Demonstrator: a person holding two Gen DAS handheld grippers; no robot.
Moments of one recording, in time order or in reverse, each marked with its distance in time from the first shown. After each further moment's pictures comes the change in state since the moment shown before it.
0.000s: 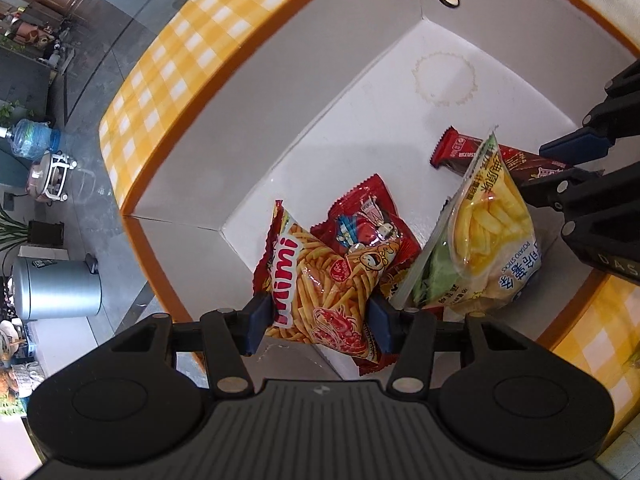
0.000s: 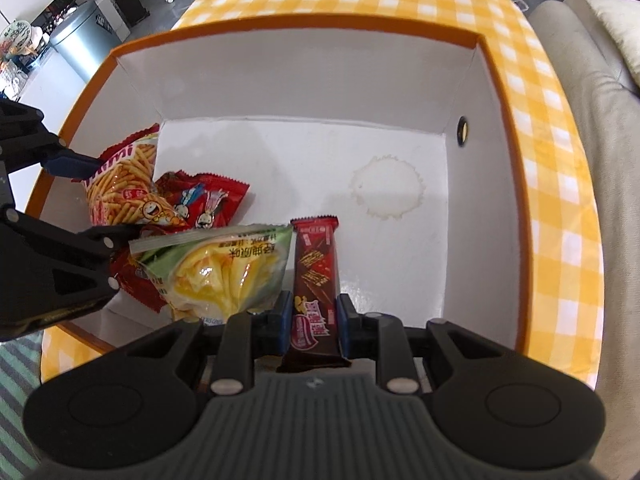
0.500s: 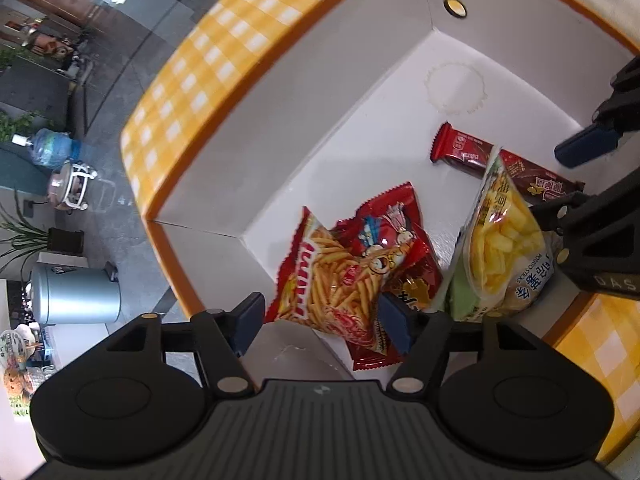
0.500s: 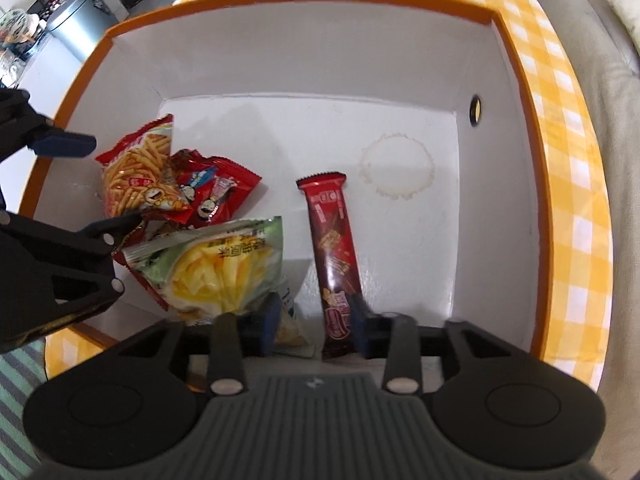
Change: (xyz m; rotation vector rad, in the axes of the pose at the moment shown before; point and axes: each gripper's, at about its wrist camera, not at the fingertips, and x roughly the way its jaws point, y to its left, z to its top) left arm -0.013 -0.002 -0.004 -0.013 -0.050 0.073; right arm 0.005 0.006 0.002 -0.005 0.059 0.000
